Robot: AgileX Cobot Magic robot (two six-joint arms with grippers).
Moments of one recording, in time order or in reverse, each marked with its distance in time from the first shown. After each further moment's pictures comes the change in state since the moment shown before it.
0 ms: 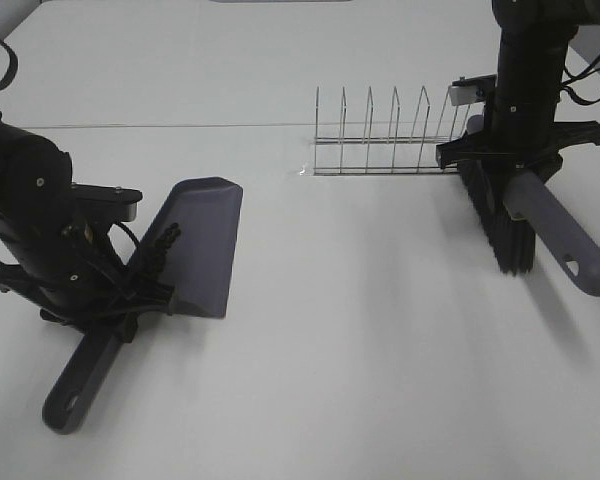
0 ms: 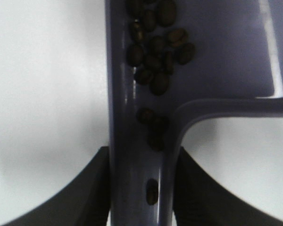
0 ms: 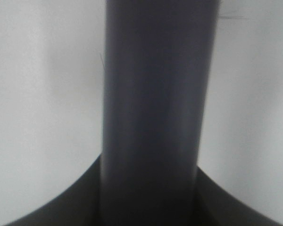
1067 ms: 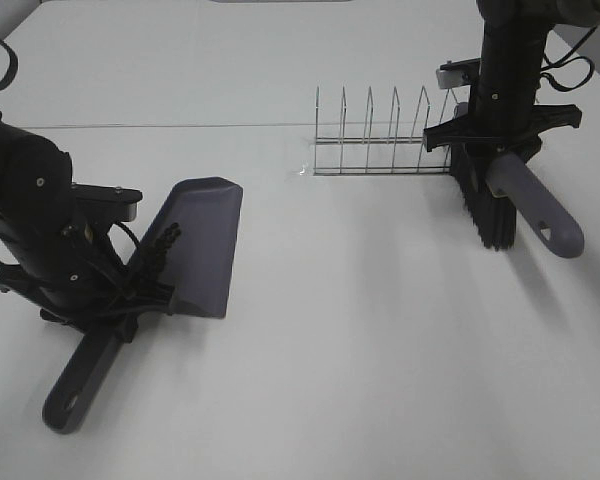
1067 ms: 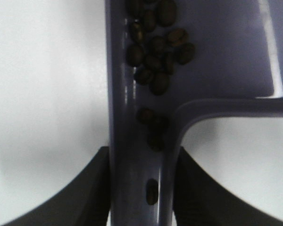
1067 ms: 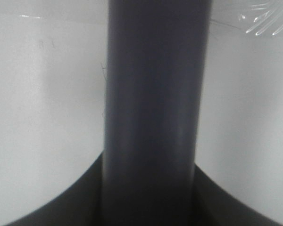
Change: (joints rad) left arm 0.000 0.000 0.000 0.000 0.000 0.000; right arm 0.000 0.106 -0.187 -0.022 0.007 -0.002
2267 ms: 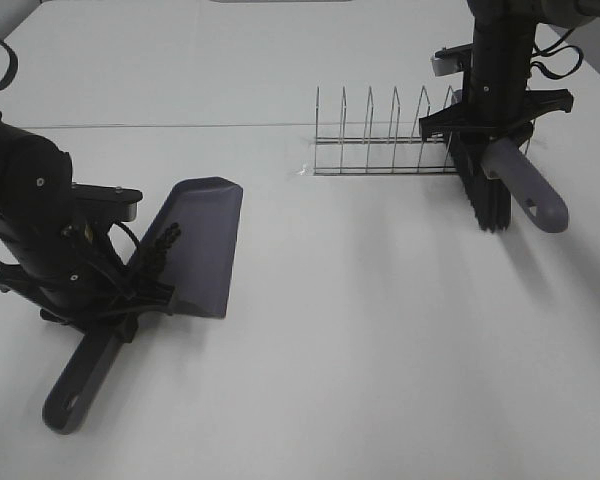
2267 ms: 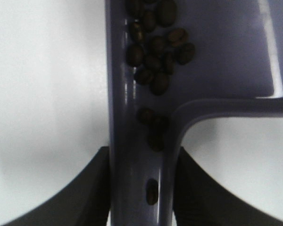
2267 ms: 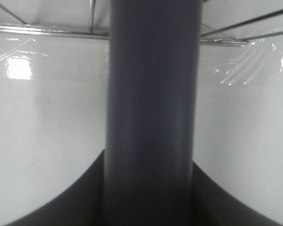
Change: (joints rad) left arm 0.000 0.000 0.000 0.000 0.000 0.000; right arm 0.009 0.052 -0.100 -0.071 -0.032 0.039
